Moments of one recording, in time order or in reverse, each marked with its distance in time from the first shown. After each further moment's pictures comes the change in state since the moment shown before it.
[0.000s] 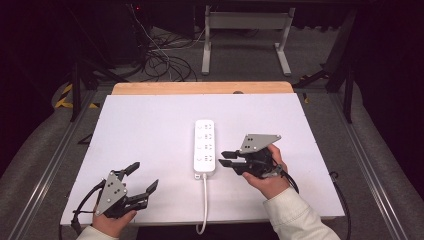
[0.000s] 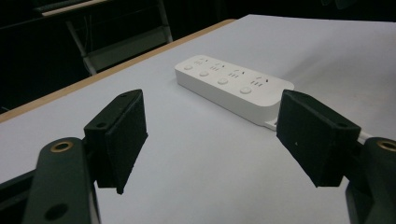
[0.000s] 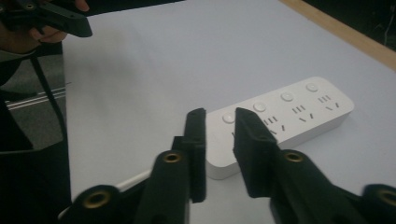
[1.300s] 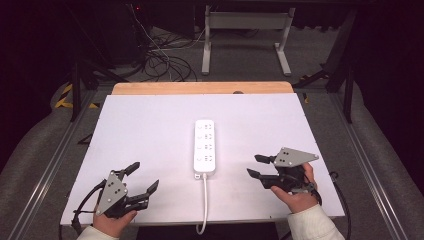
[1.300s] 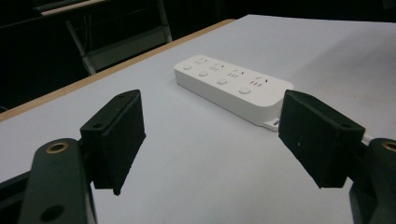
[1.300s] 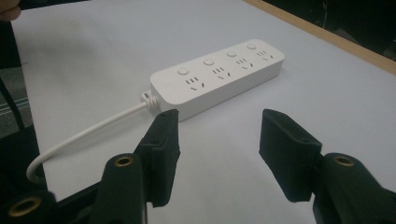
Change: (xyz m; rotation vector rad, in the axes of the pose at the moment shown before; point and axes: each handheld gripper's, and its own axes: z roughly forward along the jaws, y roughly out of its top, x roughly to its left) left arm -0.001 0.000 0.001 -0.001 -0.004 -0.007; right arm -0.002 -0.060 -0.052 -0.046 -0.174 0.065
